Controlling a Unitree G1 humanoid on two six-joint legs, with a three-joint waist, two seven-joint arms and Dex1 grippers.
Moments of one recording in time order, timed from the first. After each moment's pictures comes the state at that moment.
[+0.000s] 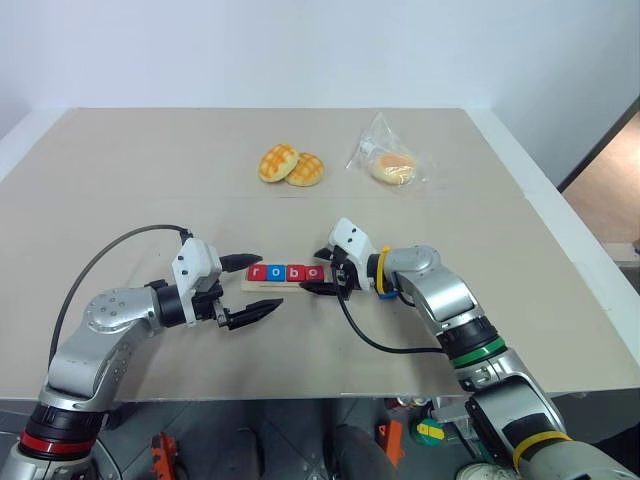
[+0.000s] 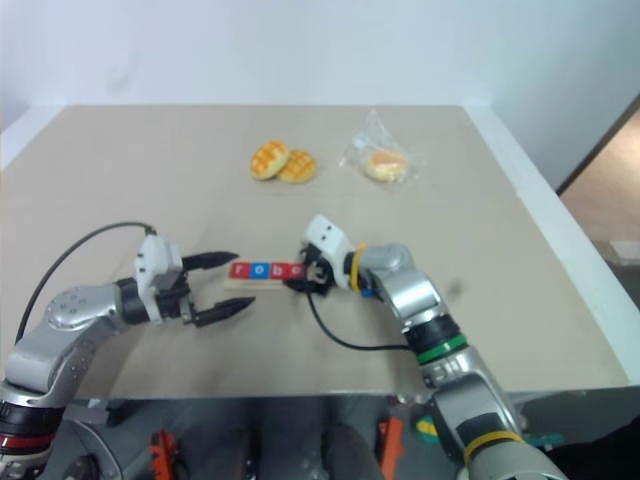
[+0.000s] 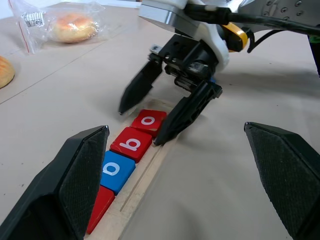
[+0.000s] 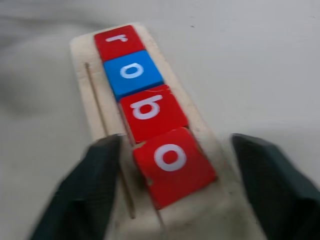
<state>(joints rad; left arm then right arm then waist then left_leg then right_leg) -0.21 0.63 0.02 -0.30 -0.50 0.35 -0.94 -0.72 -0.34 0.30 0.22 0.07 0.51 0.91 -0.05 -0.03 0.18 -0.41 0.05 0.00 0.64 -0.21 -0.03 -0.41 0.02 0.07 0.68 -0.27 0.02</state>
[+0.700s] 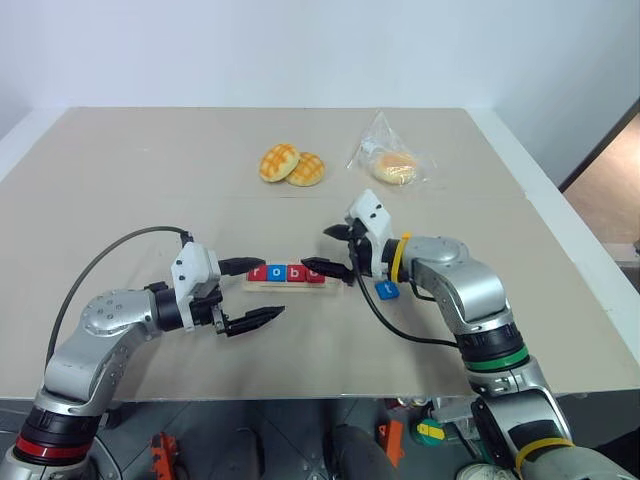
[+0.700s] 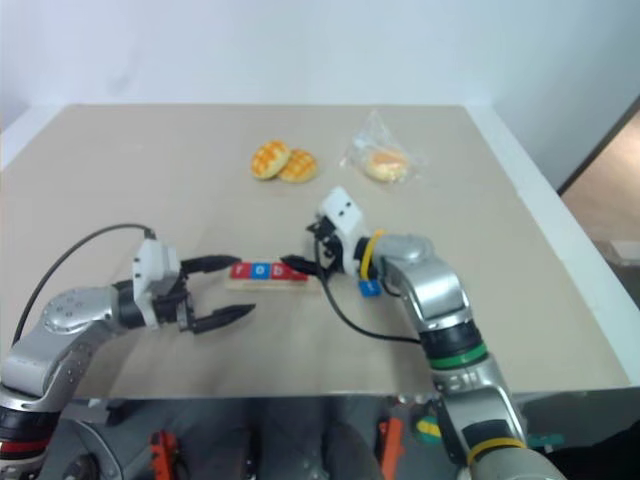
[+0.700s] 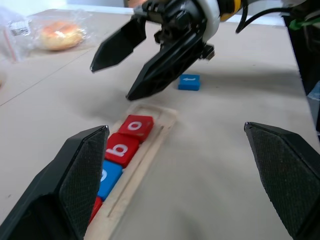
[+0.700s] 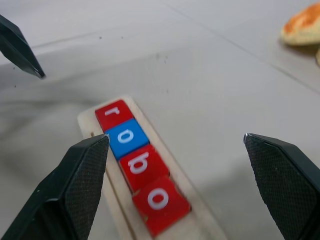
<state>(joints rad) -0.18 0.64 0.04 -0.33 -0.57 0.35 -0.99 -0.63 -0.37 0.16 -0.10 0.23 0.75 0.80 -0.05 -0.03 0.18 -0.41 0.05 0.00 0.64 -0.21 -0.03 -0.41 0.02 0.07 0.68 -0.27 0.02</state>
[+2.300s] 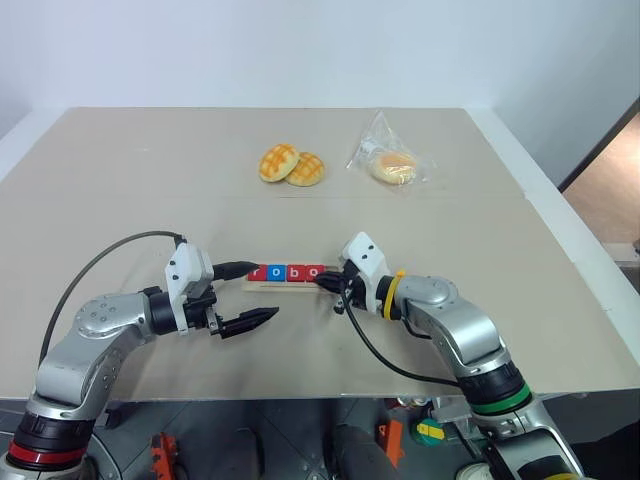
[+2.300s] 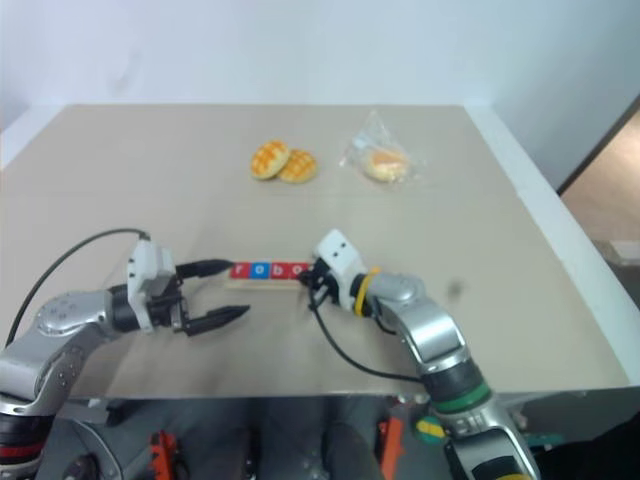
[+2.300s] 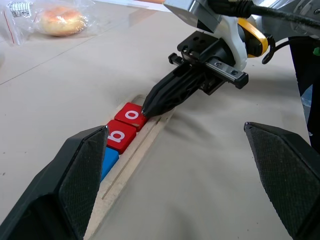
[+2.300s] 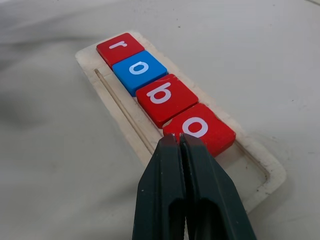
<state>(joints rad) -0.16 0.64 0.06 -0.33 -0.55 0.40 -0.99 -0.49 -0.38 0.26 -0.17 0.21 0.71 0.67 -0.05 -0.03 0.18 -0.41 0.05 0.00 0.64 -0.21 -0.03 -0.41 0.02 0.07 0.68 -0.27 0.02</state>
